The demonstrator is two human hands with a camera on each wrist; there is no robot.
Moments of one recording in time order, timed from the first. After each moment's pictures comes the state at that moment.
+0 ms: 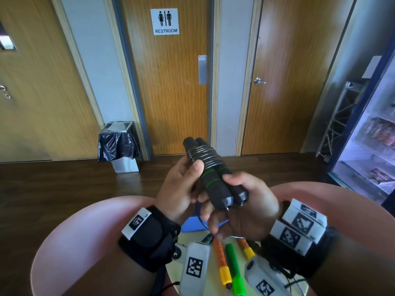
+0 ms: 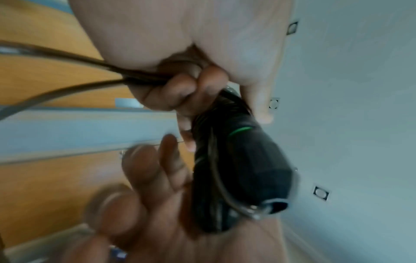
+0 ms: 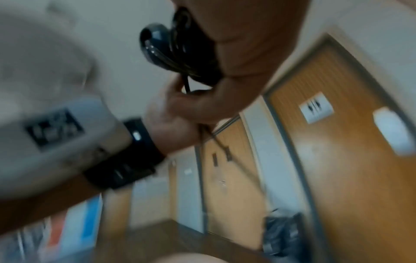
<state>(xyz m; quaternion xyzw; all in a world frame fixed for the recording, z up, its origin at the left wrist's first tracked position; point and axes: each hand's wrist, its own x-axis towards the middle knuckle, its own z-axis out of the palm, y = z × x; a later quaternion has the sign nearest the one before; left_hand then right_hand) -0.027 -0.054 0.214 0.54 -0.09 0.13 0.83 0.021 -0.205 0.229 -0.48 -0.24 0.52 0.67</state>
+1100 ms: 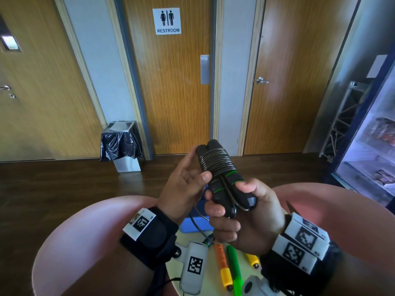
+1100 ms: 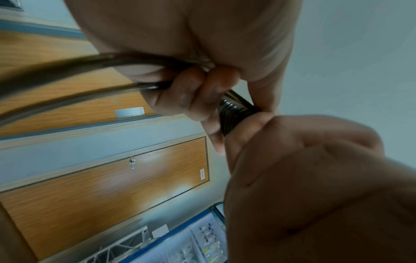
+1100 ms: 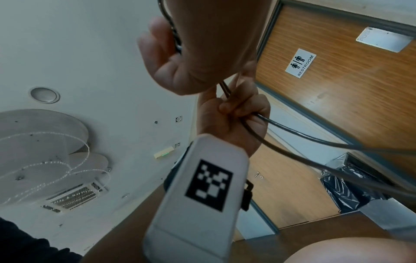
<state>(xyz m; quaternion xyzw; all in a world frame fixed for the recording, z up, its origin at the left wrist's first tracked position) -0.016 -0.049 0.203 0.59 -0.07 0.17 0.79 0.017 -0.209 0.213 -0.24 -0.24 0.59 0.73</state>
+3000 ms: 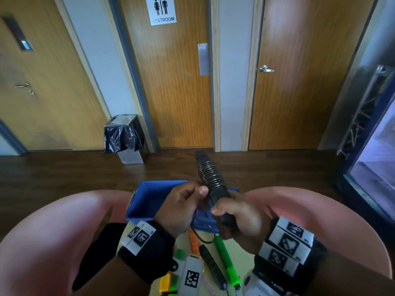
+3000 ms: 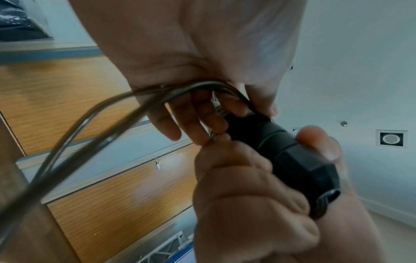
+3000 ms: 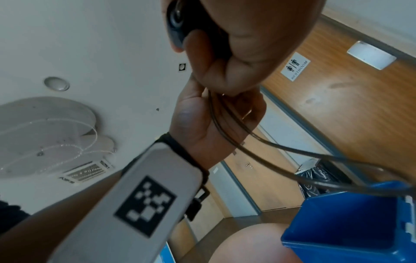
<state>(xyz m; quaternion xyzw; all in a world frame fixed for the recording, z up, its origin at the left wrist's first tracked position) 0.125 -0.228 0.142 0.73 0.04 0.22 0.64 0.184 -0.380 0.173 -0.55 -0.19 0.42 0.69</state>
